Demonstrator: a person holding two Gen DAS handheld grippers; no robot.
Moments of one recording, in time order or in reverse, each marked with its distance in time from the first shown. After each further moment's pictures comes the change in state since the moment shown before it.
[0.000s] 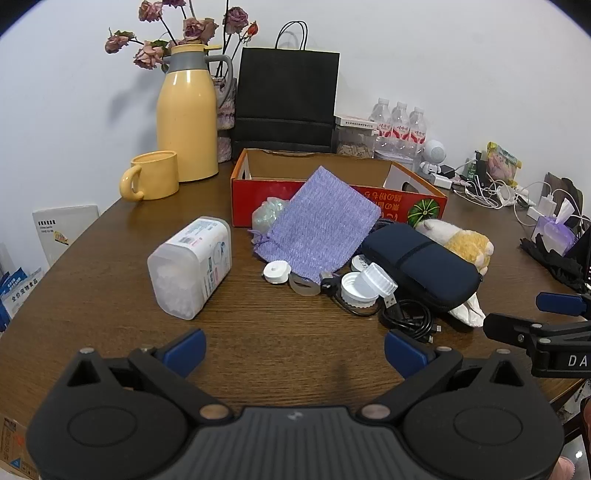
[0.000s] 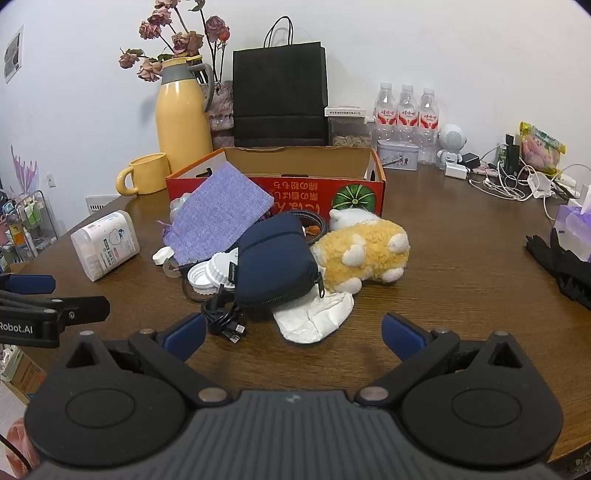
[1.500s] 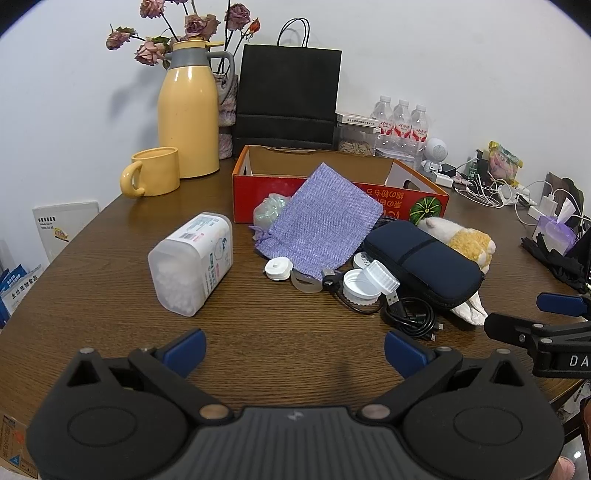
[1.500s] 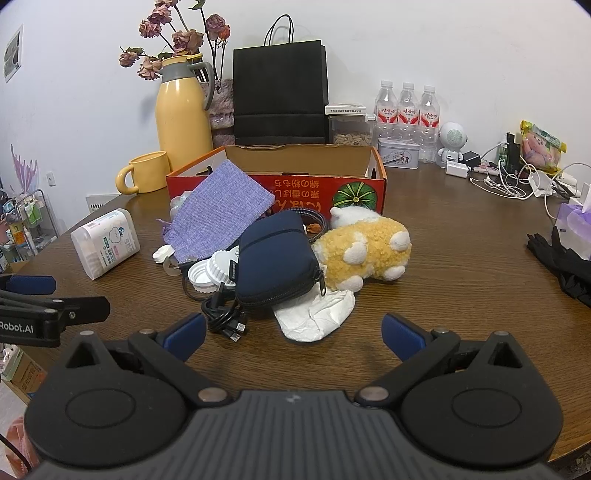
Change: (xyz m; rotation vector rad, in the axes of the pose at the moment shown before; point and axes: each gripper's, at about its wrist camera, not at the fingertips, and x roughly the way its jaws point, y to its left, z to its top) left arm 0.002 0.003 -0.004 -0.003 0.004 -0.005; right arm 0.001 0.001 -0.002 0.000 0.005 0.001
